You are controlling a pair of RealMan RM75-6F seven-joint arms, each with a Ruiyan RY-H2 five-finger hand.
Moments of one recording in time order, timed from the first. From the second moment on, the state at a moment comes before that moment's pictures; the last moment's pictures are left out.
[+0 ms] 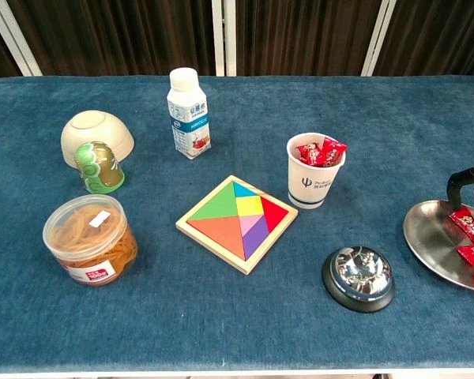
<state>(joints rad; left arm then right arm) -0.02 -1.26 -0.03 -1.44 1.50 1.54 0.01 0.46 -1.32 -0.06 -1.42 -1.45 1.01 -0.27</state>
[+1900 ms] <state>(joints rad) -0.02 -1.26 -0.03 -1.43 1.48 1.53 0.00 0.75 -1.46 0.16 -1.53 -1.39 0.89 -0.24</state>
